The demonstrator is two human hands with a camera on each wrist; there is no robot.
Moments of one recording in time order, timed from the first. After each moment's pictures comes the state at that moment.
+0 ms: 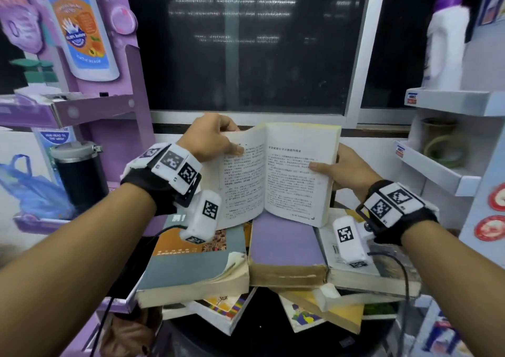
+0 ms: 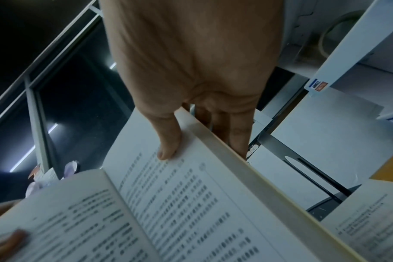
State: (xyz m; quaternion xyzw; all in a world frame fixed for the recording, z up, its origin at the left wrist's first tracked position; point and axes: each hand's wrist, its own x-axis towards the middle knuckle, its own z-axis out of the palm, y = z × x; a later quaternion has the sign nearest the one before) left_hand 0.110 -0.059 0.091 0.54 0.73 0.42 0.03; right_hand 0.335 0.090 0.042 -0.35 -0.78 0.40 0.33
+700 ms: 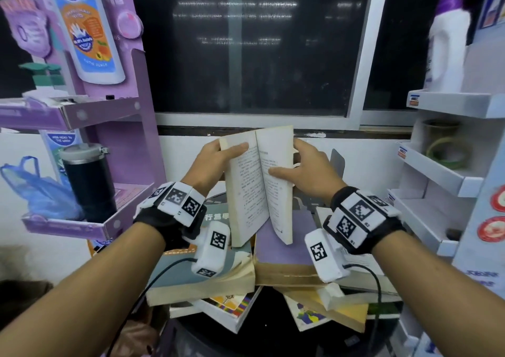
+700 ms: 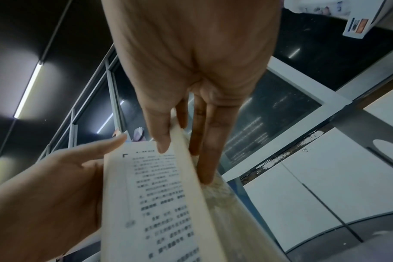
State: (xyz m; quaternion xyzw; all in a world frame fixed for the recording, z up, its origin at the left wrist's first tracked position) left_hand 0.120 -0.068 0.043 0.47 0.59 0.62 0.20; right_hand 0.289 0.037 0.045 -0.25 -0.86 0.28 0.35
